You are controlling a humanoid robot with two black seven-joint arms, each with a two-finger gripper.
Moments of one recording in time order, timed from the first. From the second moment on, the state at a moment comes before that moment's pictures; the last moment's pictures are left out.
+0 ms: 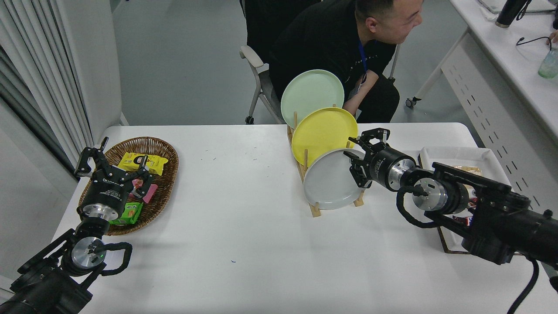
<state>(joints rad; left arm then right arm) -0.41 0.35 -1.02 -0.69 0.04 -0.47 -0.51 0.93 -0.40 0.23 1.08 0.26 -0.23 0.11</state>
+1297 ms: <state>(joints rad) -0.41 0.35 -1.02 -0.69 0.04 -0.47 -0.51 0.93 -0.39 0.22 1.08 0.25 -0.23 0.11</state>
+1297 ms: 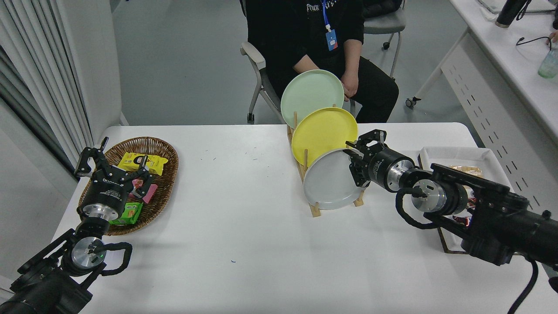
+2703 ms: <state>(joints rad) -0.41 0.35 -1.02 -0.69 0.04 -0.47 -0.51 0.93 -0.40 0.25 1.12 0.28 -0.25 0.11</state>
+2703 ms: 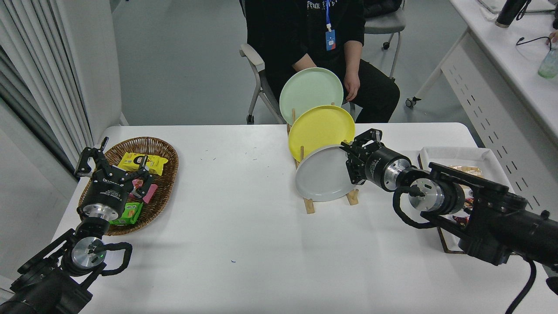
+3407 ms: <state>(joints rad) -0.41 0.35 -1.02 -0.69 0.04 -0.47 -0.51 0.92 -0.44 0.30 1.23 0.33 -0.34 0.11</state>
